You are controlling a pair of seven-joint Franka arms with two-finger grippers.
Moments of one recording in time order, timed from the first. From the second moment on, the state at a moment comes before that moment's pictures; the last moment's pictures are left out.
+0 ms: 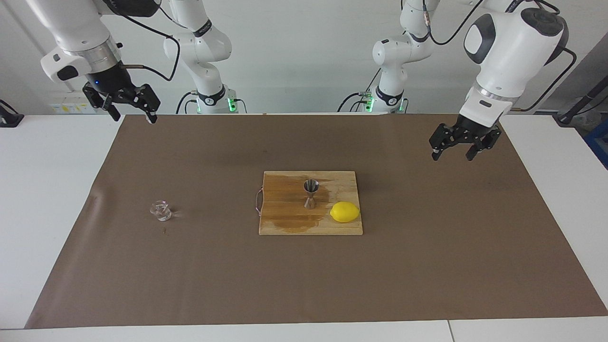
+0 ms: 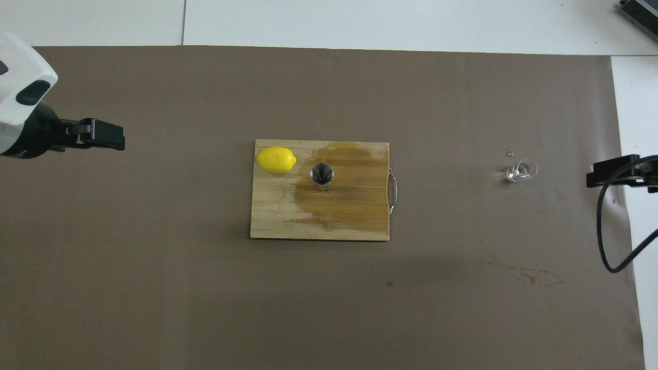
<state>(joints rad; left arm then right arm) 0.19 -0.01 -0.34 -1.59 -0.02 1.68 -0.13 0.06 -0.08 -0.11 -1.64 0.00 1.55 0.06</state>
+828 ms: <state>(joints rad) 0.06 -0.03 -0.28 -1.61 -0.02 1.64 -0.18 0.06 -0.08 -0.11 -1.64 0.00 1.55 0.06</state>
